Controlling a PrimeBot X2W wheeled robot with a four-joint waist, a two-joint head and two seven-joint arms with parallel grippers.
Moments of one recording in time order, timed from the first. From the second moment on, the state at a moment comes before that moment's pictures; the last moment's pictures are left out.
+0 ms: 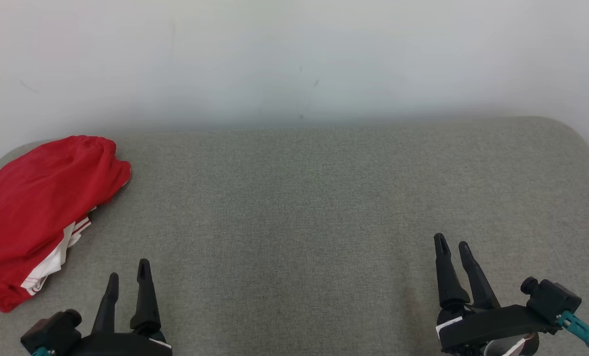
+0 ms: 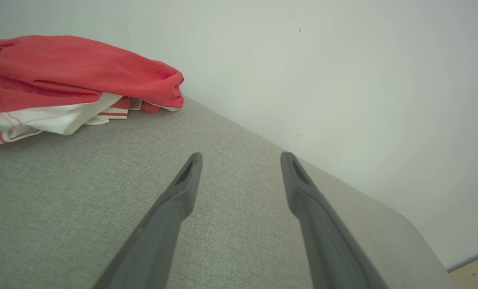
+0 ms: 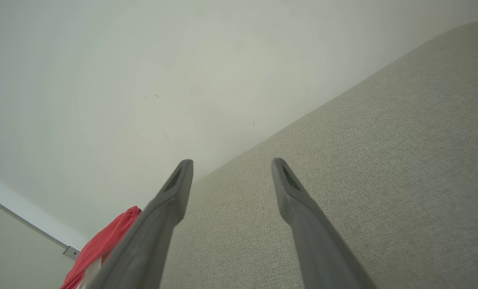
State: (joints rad) left arm -0.06 0.07 -0.01 0.14 -0.65 -0.02 -0.11; right arm -0.06 -0.05 0.02 0.13 0.67 0.13 -0.11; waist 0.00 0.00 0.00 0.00
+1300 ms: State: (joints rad) left arm -0.04 0.13 -0.08 0.10 -0.28 0.04 -0.20; right arm -0.05 -0.05 0.00 0.11 0.22 0.13 -0.20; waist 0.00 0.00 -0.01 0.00
